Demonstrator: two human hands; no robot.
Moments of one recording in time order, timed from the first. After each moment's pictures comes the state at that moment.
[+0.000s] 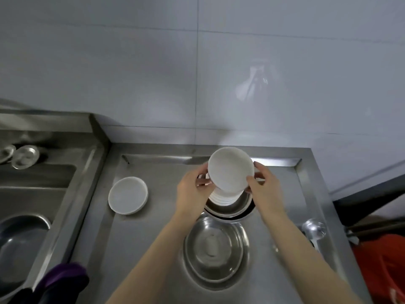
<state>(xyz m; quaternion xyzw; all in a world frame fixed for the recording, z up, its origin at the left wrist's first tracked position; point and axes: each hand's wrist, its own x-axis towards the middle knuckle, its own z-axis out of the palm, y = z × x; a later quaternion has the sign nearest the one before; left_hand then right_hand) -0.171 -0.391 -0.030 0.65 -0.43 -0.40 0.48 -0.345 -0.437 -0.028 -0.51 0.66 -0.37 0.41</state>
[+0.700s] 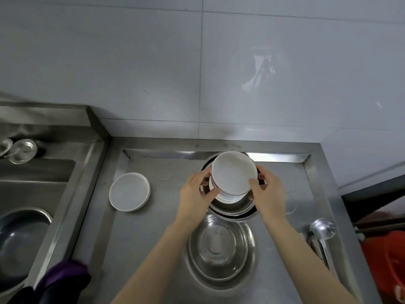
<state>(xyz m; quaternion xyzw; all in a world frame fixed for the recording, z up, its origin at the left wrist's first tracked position) -0.164 -0.391 -0.073 0.67 -0.51 -0.34 0.42 -0.341 -0.436 -0.058 -0.53 0.70 -0.32 0.35</state>
